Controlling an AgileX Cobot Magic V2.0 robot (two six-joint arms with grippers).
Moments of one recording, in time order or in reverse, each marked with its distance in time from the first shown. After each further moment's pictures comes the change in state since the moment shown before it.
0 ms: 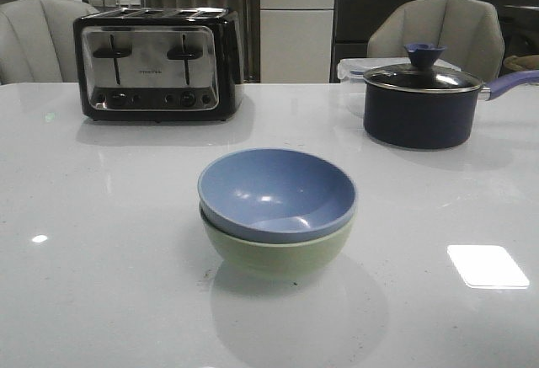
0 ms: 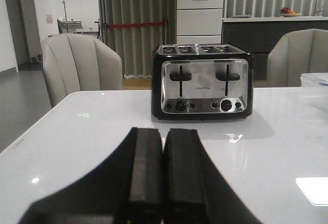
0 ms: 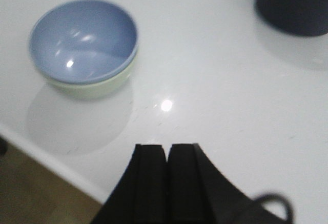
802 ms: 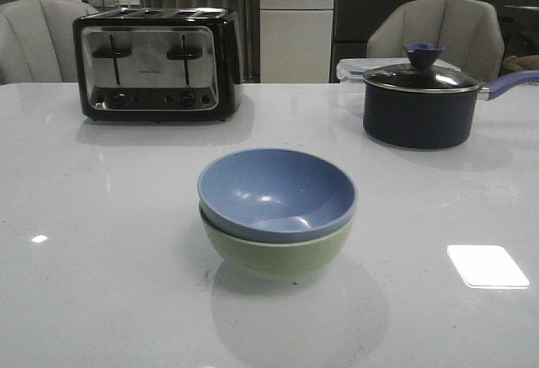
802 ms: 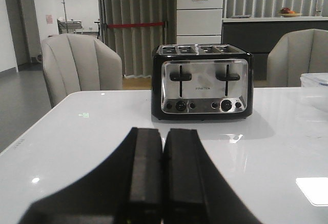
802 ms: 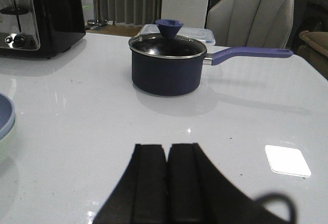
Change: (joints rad) left arm 0.000 0.000 0.000 0.000 0.000 0.000; right arm -0.283 -0.417 0.339 0.000 -0.294 0.000
